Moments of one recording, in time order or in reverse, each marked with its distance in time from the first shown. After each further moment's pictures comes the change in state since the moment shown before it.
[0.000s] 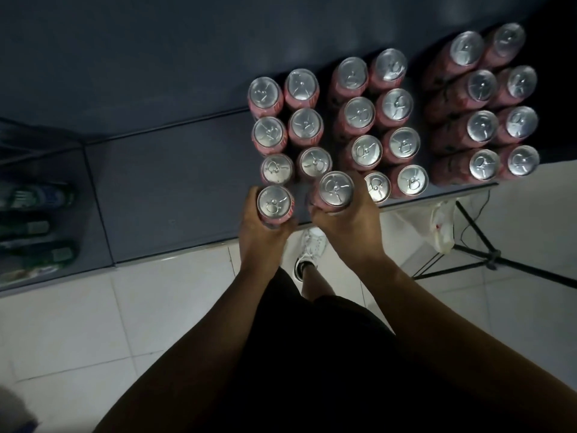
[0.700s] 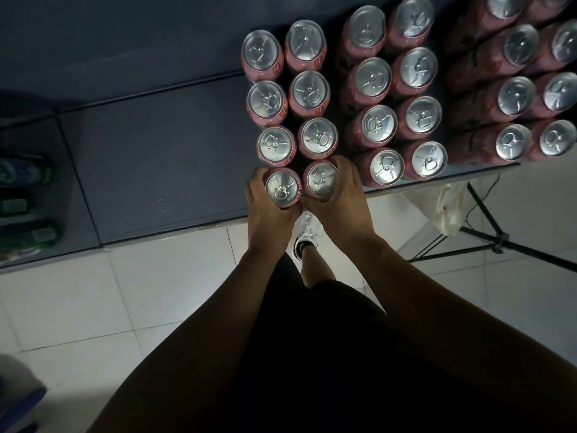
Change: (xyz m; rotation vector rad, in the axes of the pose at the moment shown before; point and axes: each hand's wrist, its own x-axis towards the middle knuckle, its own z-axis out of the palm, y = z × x) left_hand 0.011 -0.034 0.026 0.099 -0.013 -0.081; right_hand 0.014 0.032 0.032 -0.131 -0.181 0.026
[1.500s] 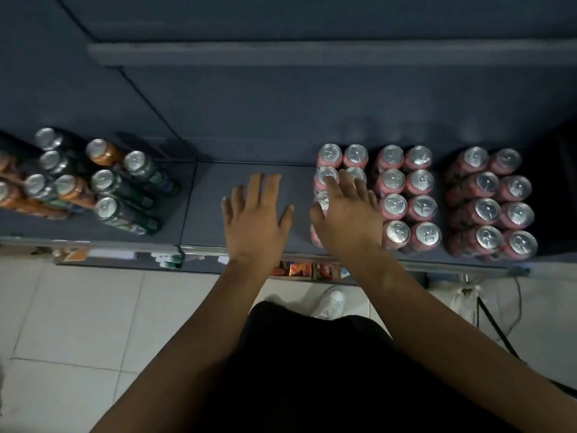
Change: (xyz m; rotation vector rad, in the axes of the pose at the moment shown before) left_hand -0.094 0.100 -0.146 0.816 0.394 0.299; right_hand -0.089 -0.146 -0.057 -0.643 -0.038 -0.479
